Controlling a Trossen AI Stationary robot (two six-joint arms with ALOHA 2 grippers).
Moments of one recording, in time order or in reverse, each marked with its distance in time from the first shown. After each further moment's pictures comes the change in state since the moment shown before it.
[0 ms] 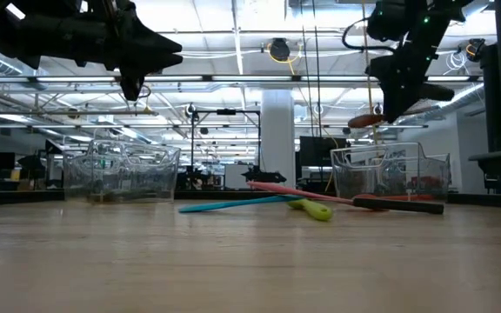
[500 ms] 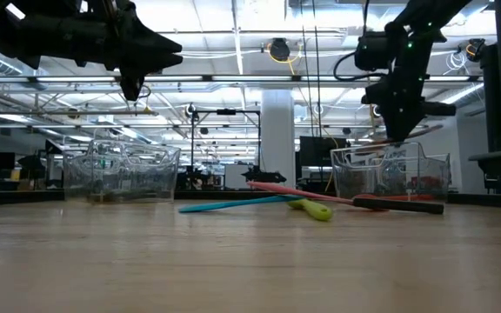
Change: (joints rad) left arm 0.000 0.000 0.000 0.000 0.000 -0.003; right arm -0.066 0.171 0.000 -0.067 -0.089 -0.003
